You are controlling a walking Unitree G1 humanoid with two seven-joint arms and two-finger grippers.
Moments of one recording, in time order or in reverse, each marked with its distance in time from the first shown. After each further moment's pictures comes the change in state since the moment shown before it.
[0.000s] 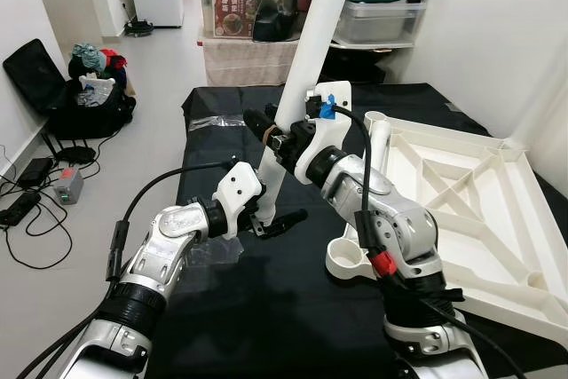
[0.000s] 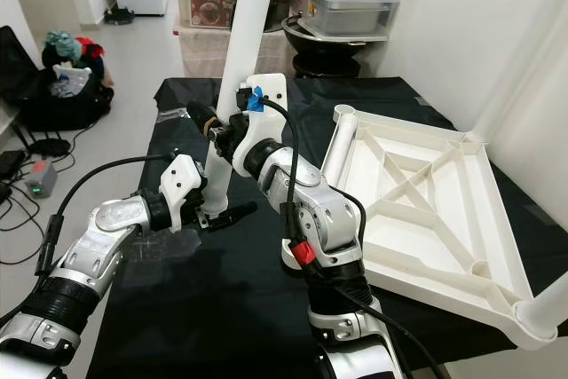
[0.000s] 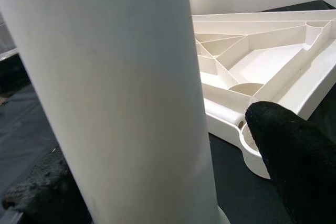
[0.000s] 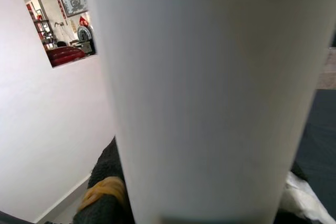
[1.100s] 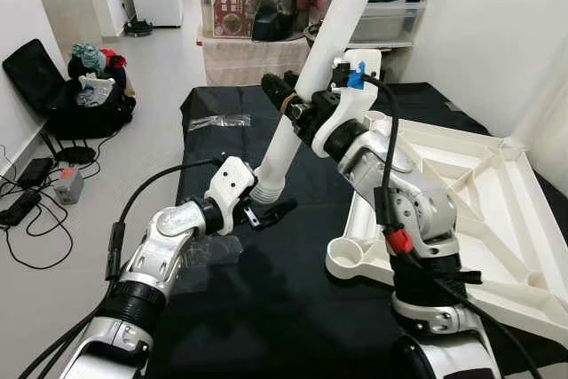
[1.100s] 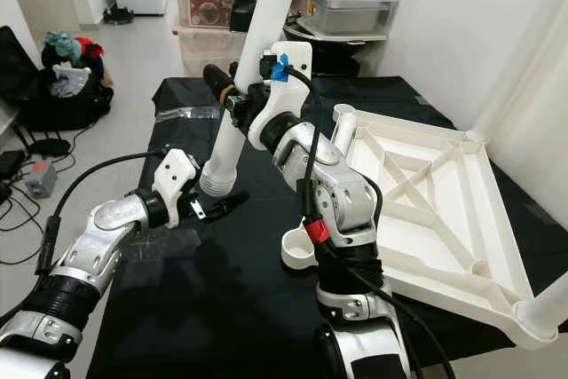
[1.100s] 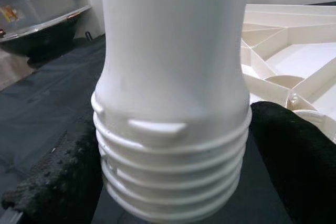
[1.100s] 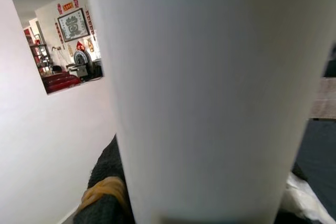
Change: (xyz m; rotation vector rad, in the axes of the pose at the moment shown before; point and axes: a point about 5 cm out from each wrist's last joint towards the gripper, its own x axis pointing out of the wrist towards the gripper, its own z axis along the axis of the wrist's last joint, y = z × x) left arm -0.004 0.009 -0.013 -0.063 0.051 0.116; right arm -0.003 -0.016 0.037 -0.022 -0.110 -0.041
